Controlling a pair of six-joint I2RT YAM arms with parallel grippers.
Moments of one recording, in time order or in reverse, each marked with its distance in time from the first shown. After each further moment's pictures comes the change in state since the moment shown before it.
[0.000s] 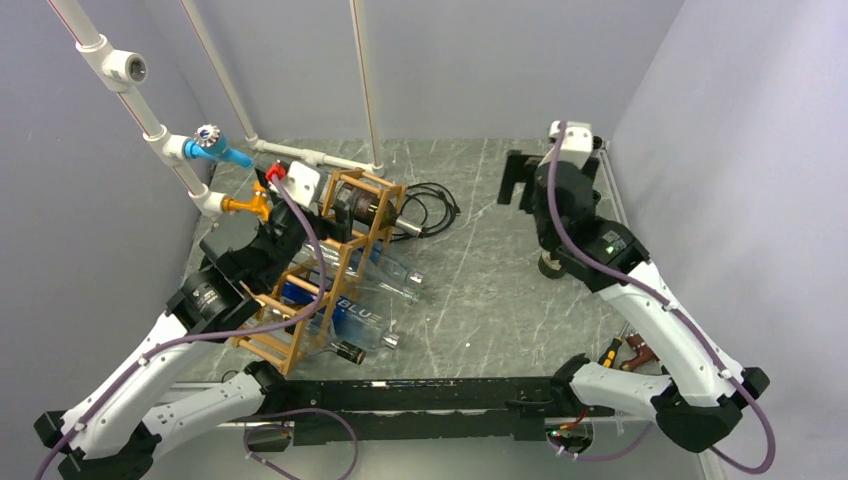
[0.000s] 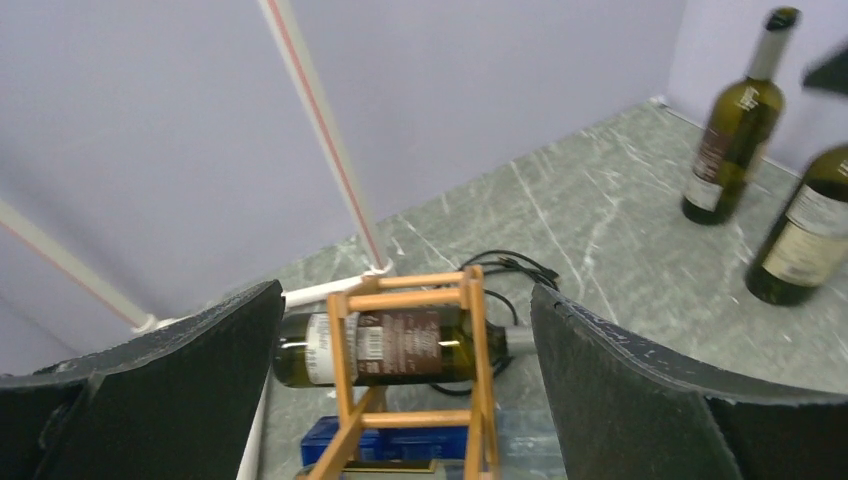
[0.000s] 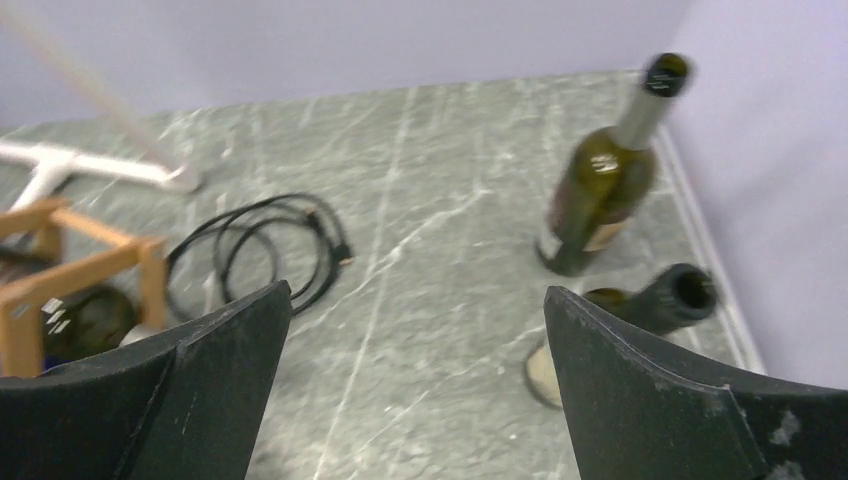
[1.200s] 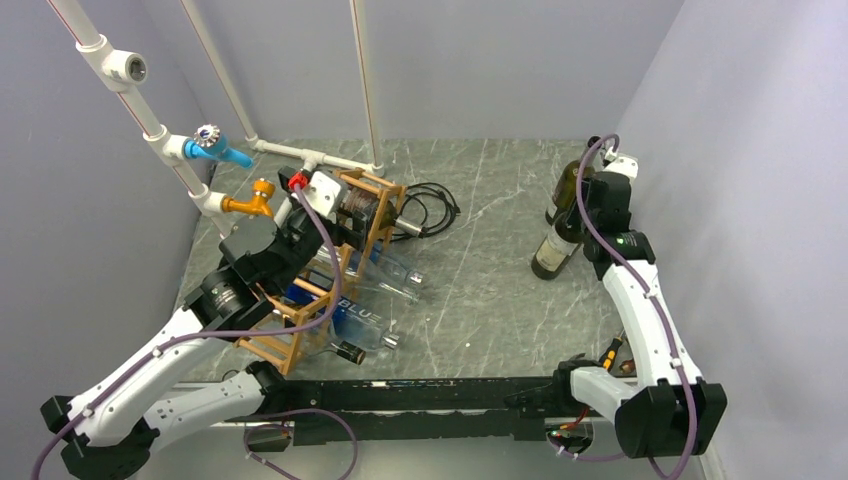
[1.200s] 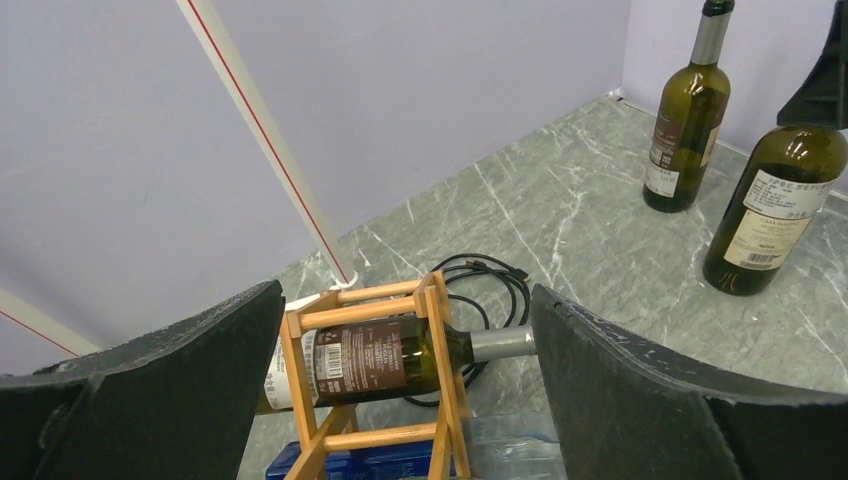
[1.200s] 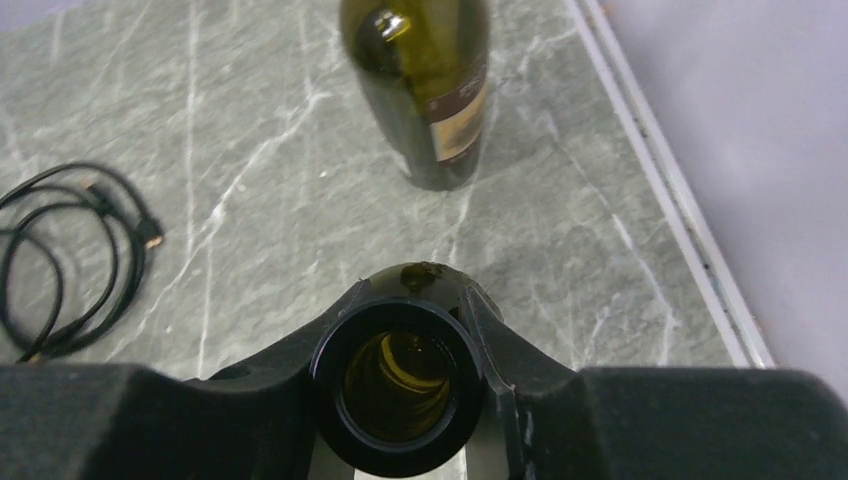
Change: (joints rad) left arm -0.059 -0.005 -0.099 0.101 0.051 0.023; right arm -0.685 0.000 -0.344 0.148 -0.417 -0.013
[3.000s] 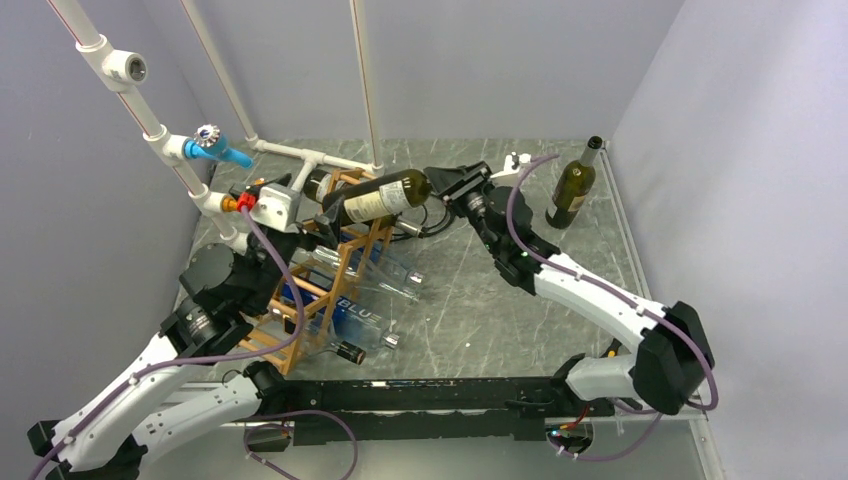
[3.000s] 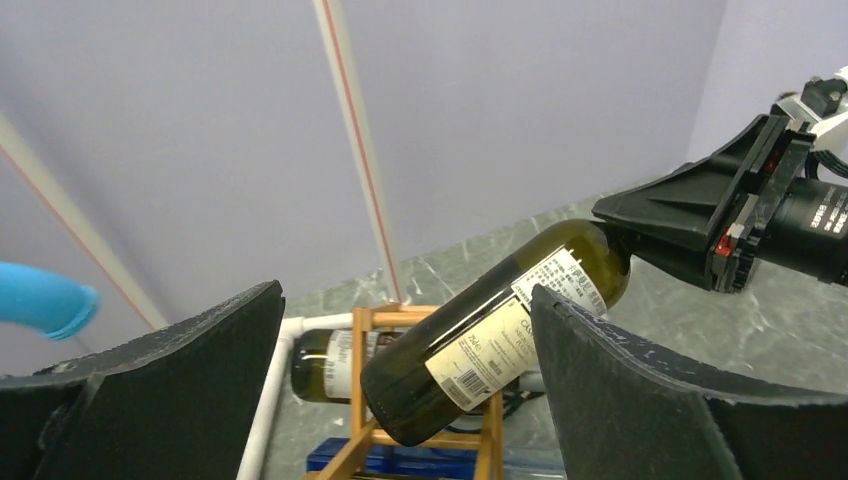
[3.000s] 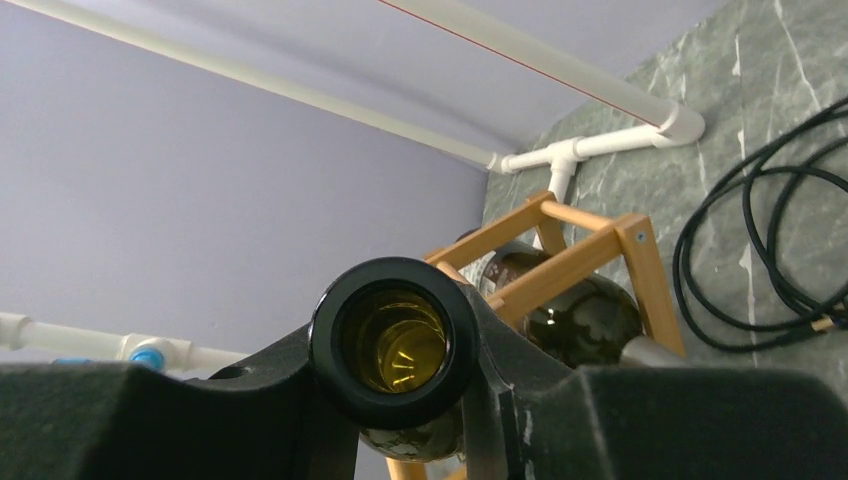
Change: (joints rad) left arm -0.018 -0.150 -0.084 0.079 -0.157 0.003; right arm 0.653 0.184 -0.092 0.825 -0.048 0.899
